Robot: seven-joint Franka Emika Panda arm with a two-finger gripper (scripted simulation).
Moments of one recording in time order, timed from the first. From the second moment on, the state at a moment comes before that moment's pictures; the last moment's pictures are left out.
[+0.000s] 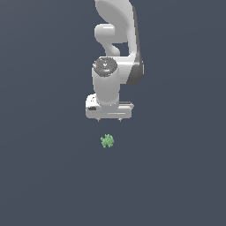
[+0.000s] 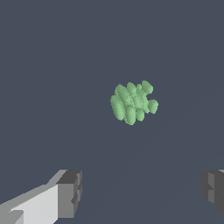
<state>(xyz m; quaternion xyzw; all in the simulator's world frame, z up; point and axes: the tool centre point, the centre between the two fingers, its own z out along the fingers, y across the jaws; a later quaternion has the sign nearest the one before) -0.018 -0.017 0.152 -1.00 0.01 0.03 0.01</state>
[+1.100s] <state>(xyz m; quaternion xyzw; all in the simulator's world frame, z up) -0.005 0.005 0.158 -1.00 -0.02 0.02 0.02</state>
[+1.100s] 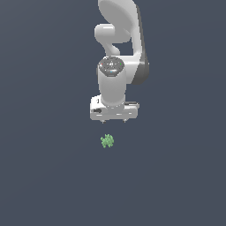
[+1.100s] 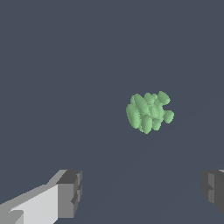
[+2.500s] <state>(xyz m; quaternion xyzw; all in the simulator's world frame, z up) 0.037 -0.029 0.086 -0.99 -0.15 0.00 0.00</state>
